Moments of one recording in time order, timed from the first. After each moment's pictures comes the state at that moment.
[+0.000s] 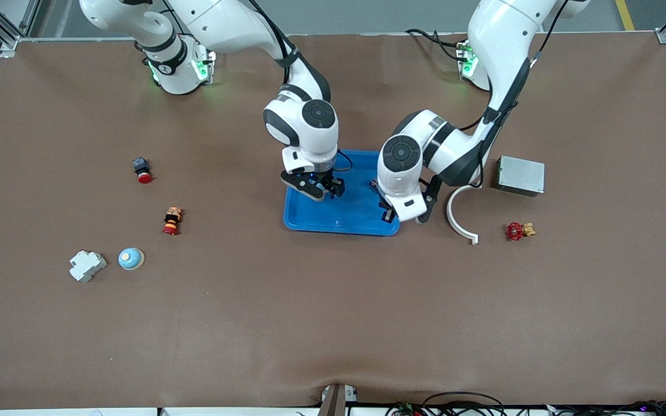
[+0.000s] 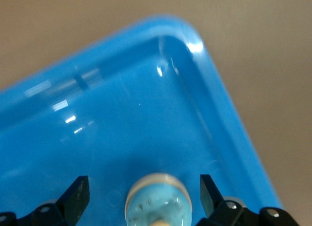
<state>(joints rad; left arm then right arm) -0.50 0.56 -0.17 -1.78 0.15 2.23 -1.91 0.82 0.60 0.00 -1.76 -0.14 2.35 1.44</state>
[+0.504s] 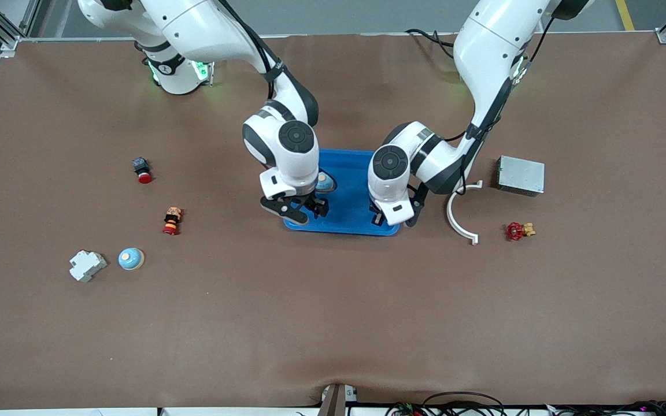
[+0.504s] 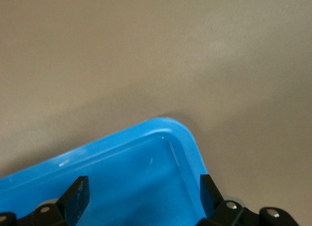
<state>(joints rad) -0.52 0.63 -0.17 -1.77 0.15 2.31 -1.93 0.72 0.59 0.00 -1.71 -0.14 2.32 1.27</state>
